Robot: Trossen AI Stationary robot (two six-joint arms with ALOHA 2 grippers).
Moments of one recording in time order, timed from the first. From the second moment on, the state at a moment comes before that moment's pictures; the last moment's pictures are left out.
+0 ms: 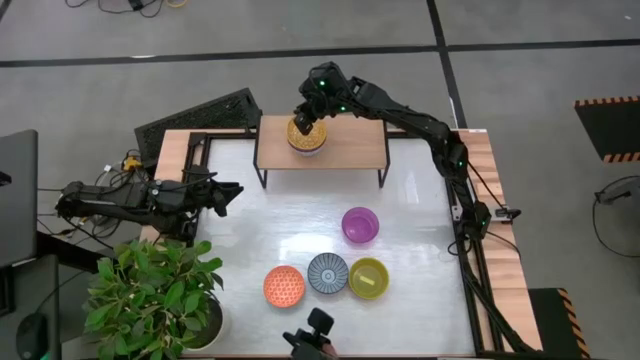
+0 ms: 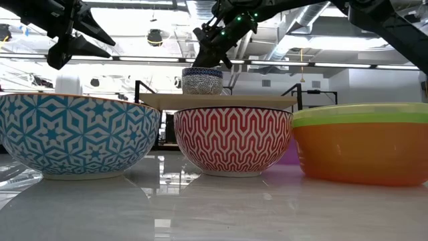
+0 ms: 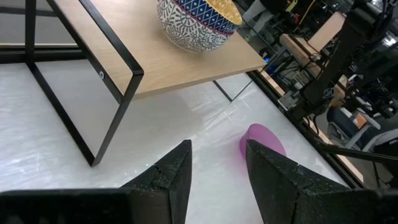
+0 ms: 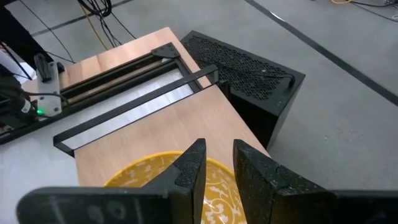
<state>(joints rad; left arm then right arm) -0.10 0.41 0.52 -0.46 -0.57 -0.83 -0.51 2.17 2.25 -0.65 -0.10 0.07</state>
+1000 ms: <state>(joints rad) -0.10 0.41 0.52 -0.46 -0.53 -0.80 -0.49 2.04 2.34 -0.88 -0.09 0.09</state>
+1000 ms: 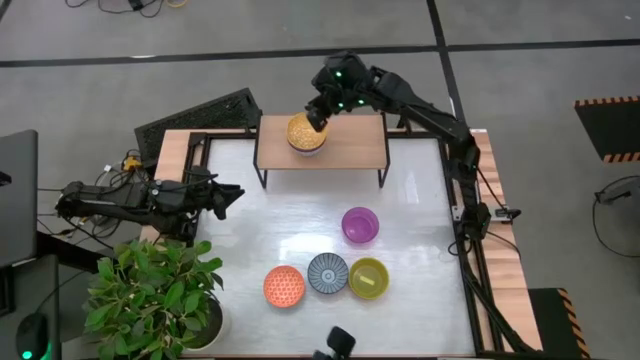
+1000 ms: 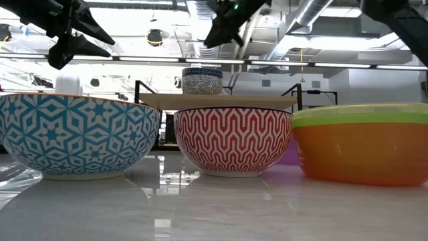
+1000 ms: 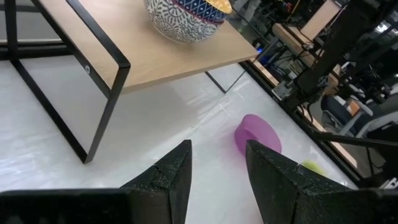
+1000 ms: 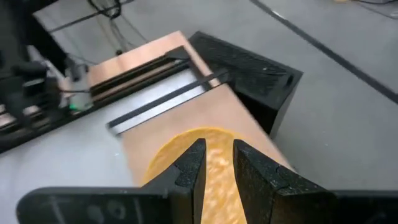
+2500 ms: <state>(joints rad) -0.10 0.41 0.52 -0.41 -0.29 -0.64 0.18 2.09 2.07 -1.35 0.04 0.36</state>
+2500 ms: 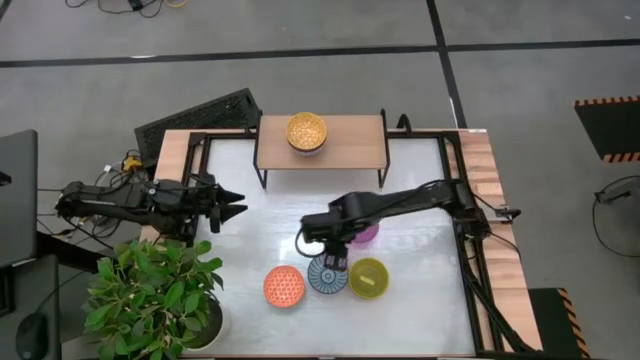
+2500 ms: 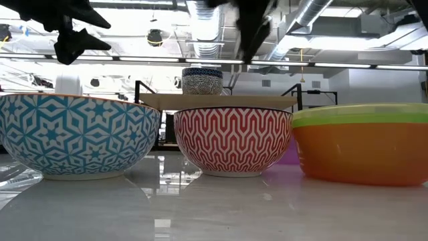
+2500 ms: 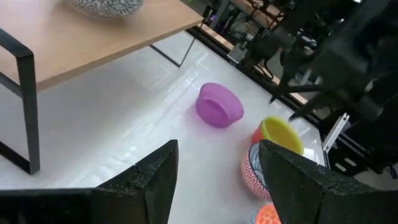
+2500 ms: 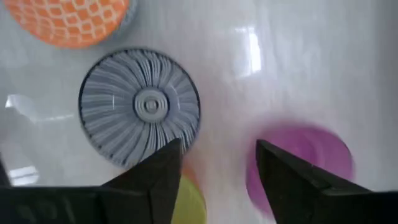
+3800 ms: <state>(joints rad) -0.10 0.41 0.52 -0.49 -0.28 -0.67 0.14 2.22 2.03 -1.13 0.01 0.21</state>
